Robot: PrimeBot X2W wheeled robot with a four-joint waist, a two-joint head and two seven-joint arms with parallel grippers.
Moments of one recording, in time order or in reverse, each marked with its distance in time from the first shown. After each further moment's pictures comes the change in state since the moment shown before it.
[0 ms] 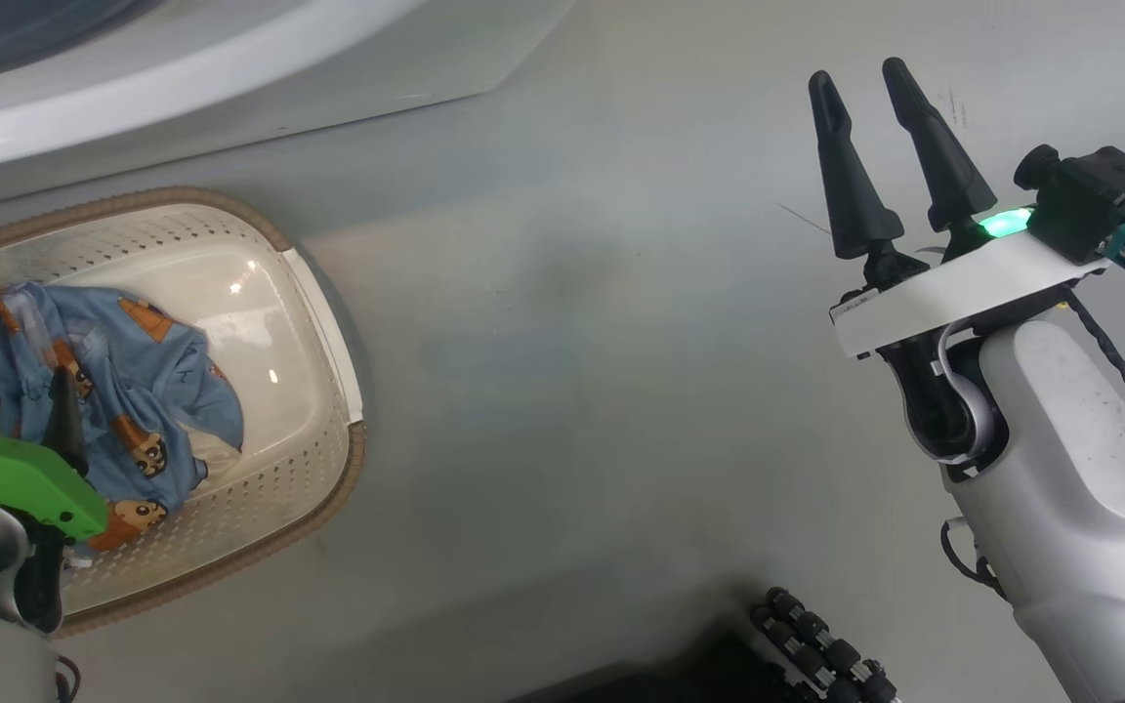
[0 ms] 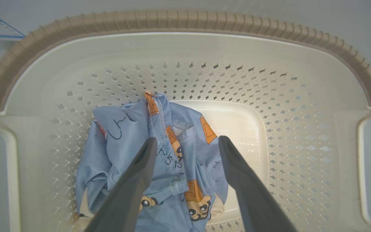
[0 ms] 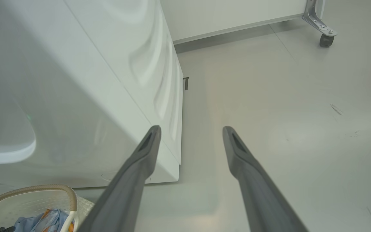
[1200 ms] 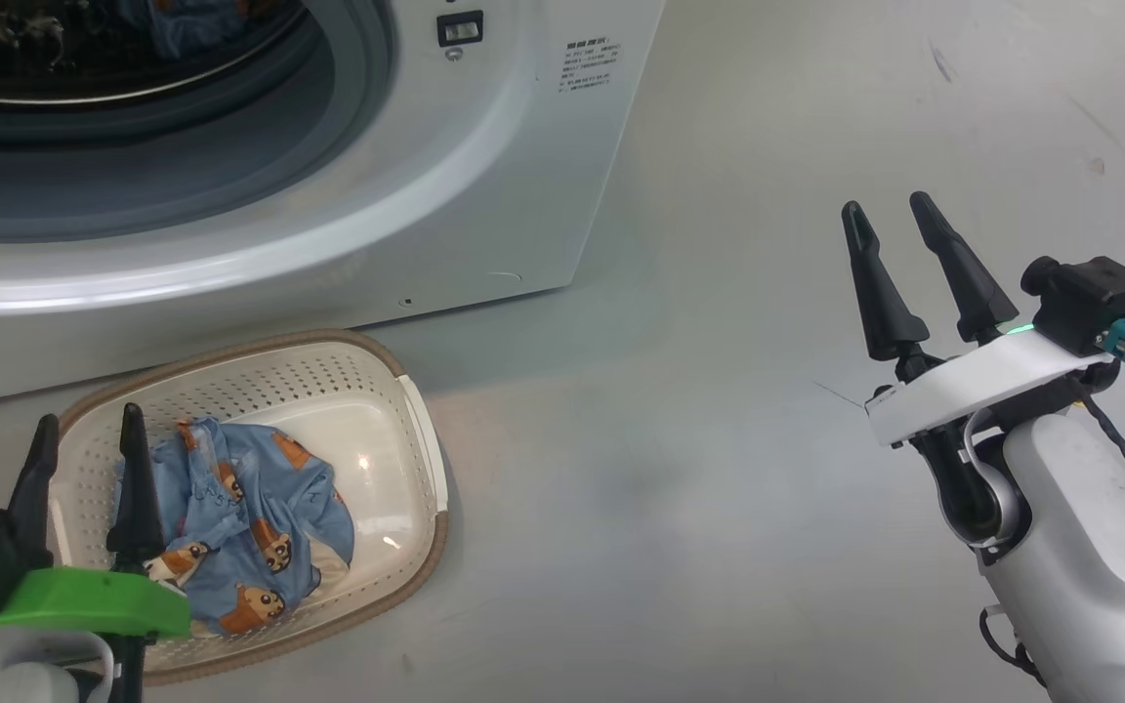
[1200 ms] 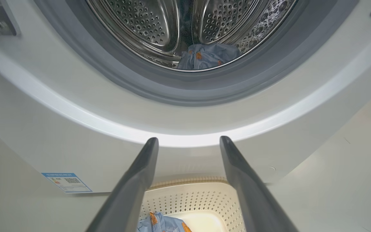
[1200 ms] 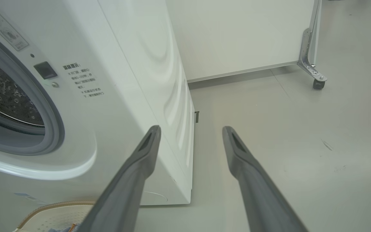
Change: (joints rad) left arm 0.372 -0.083 -0.062 -0.528 0.069 0.003 -0.247; right arm 0.151 -0.054 -0.013 0.050 0.002 0.000 0.000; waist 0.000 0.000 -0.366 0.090
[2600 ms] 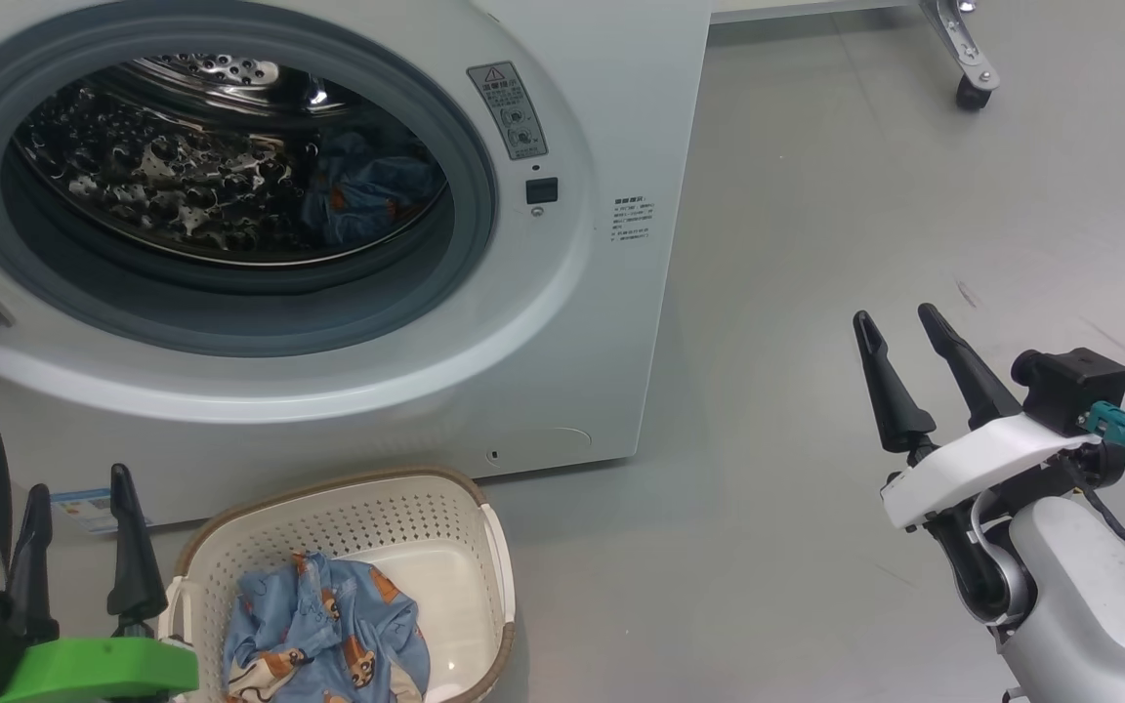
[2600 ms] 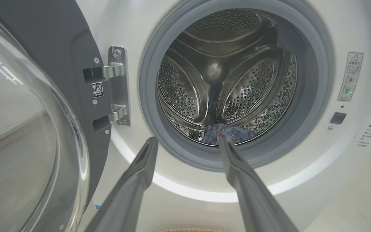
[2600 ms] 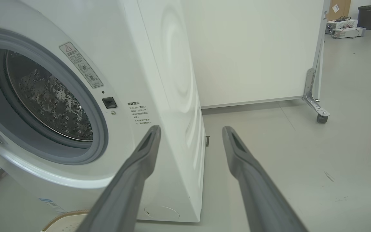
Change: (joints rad) left arm 0.102 -0.051 0.035 -0.017 -0.035 0.009 -0.059; right arm 0.109 -0.023 0.008 0.077 -0.009 0.000 0.000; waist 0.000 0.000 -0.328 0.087
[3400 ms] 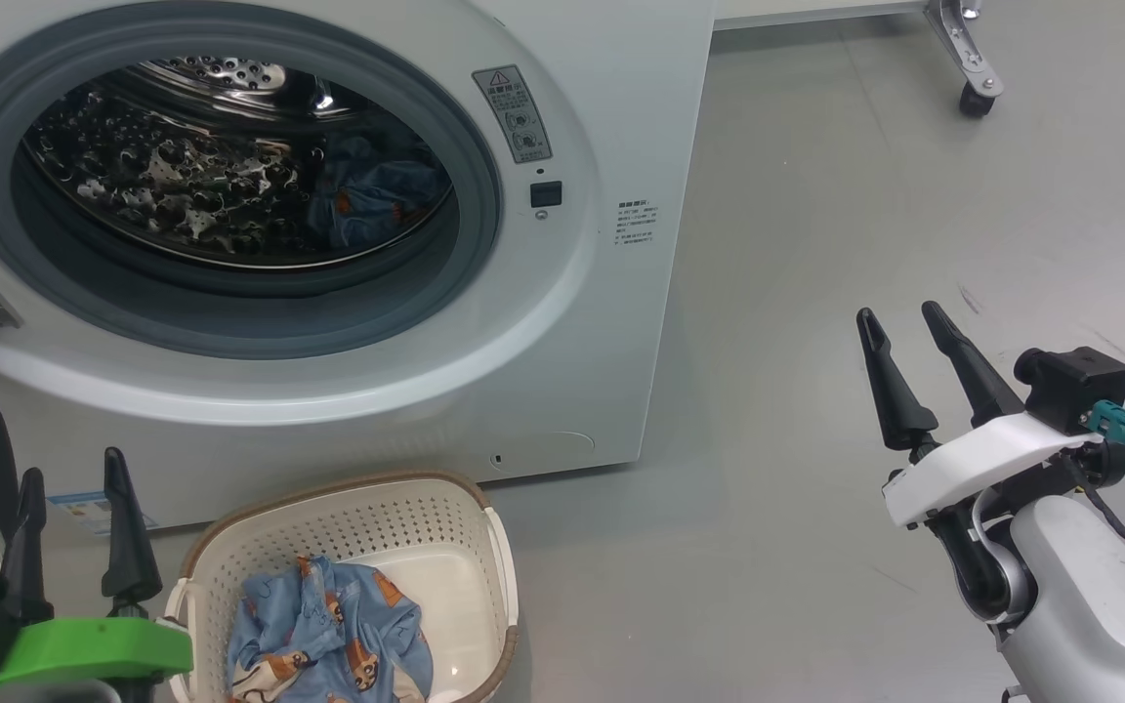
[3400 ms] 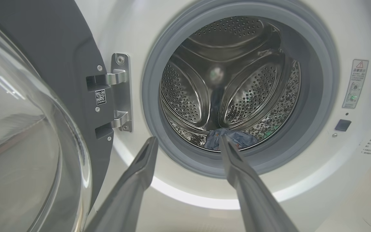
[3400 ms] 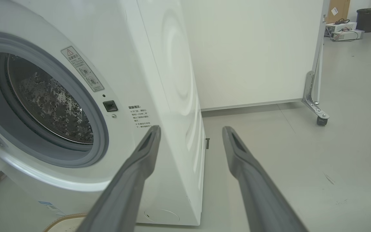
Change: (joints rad) left arm -0.041 0.009 0.000 0.033 -0.004 0.000 0.000; right arm 0.000 0.007 -0.013 0.001 -0.011 0.000 0.000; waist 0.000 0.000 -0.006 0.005
